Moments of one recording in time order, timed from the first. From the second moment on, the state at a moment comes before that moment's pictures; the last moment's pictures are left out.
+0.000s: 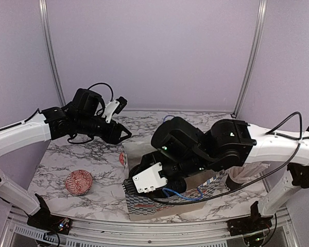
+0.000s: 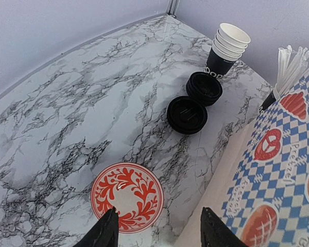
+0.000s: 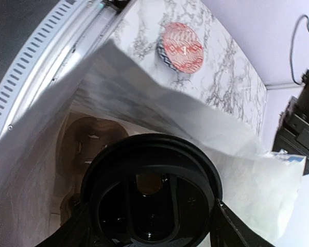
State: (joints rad) left arm -0.76 1.38 1.18 -0.44 0.15 -0.11; right arm 1.40 1.56 1.57 -0.87 0.15 -0.79
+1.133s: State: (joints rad) left arm -0.95 1.27 1.46 -0.61 0.37 -0.11; right arm 1.49 1.37 1.31 -0.84 0.26 -0.81
